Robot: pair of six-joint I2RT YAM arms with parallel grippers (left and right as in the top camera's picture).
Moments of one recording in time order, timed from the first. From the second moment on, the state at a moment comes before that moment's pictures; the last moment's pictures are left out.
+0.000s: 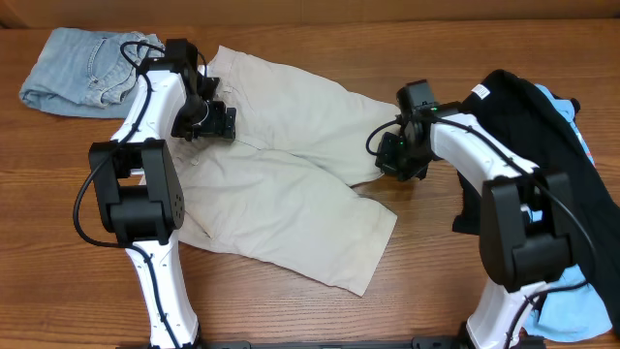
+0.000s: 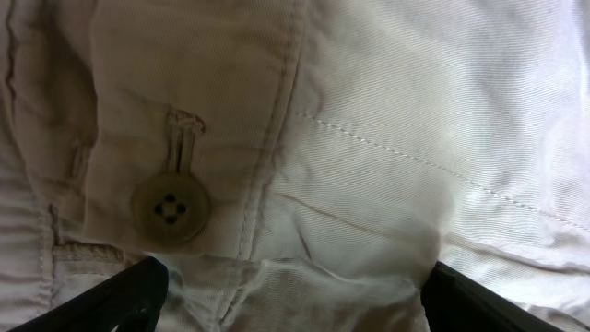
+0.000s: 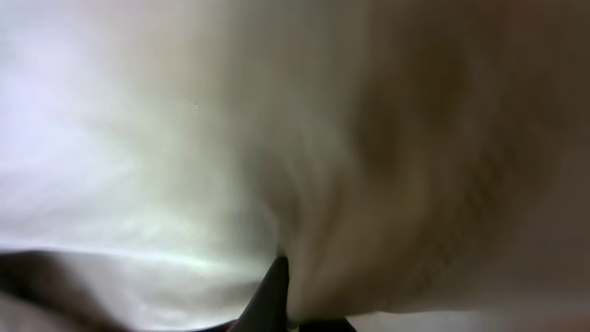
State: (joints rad) left arm 0.03 2.33 1.89 -1.05 0.13 0.09; right arm 0.22 1.96 1.34 -0.83 -0.24 0.54
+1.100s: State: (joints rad) left arm 0.02 2.33 1.89 -1.05 0.12 0.09; right arm 0.42 2.00 1.57 -0.61 -0.15 0.53
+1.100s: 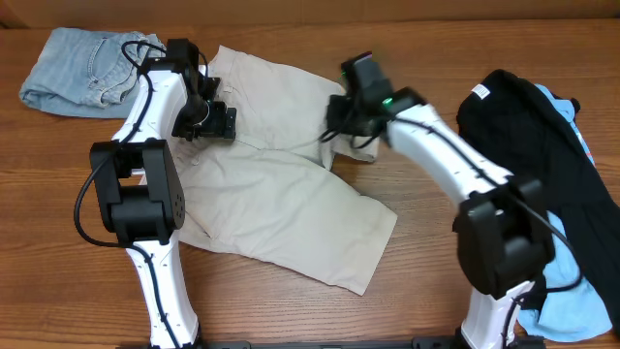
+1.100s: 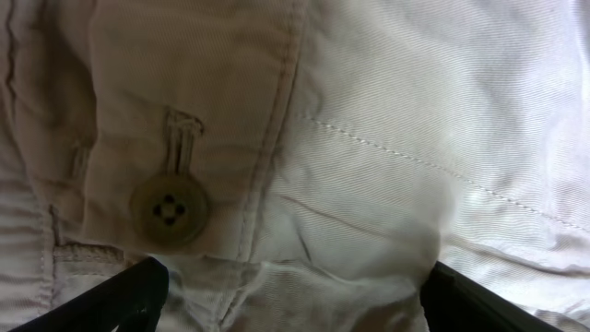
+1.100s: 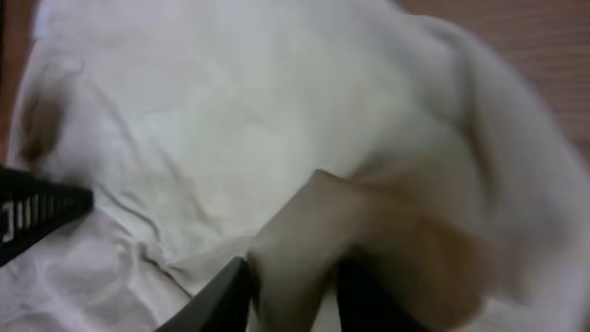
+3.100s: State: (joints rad) left arm 0.02 2.33 1.89 -1.02 0.12 0.09; right arm 0.09 1.83 1.46 -0.86 -0.29 0.53
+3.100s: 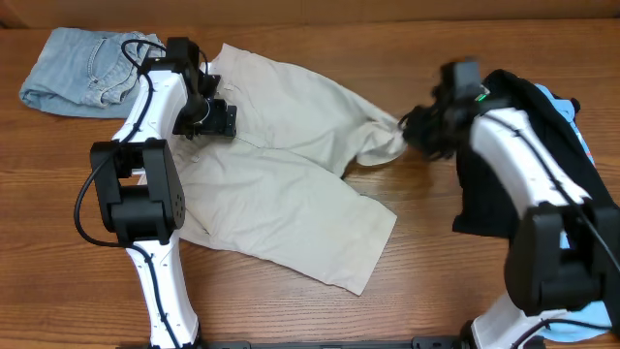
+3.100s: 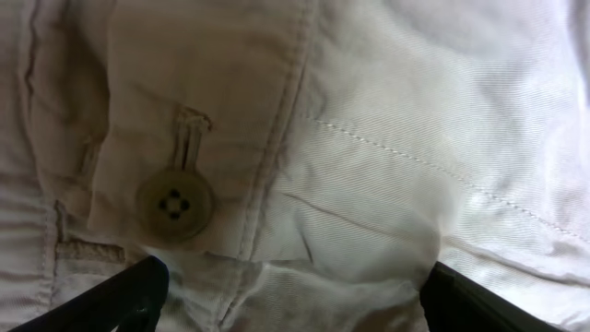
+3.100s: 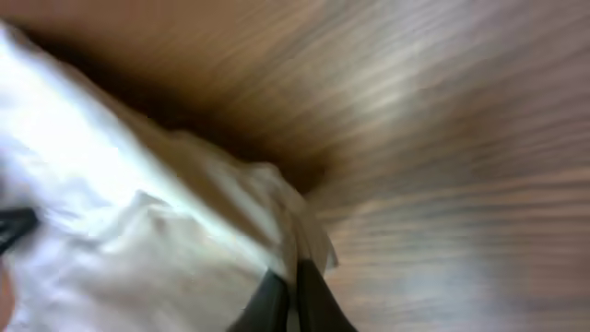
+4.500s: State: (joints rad) left arm 0.01 2.33 1.89 -1.00 0.12 0.09; right arm 0.21 1.94 1.65 -0.84 -0.26 0.43
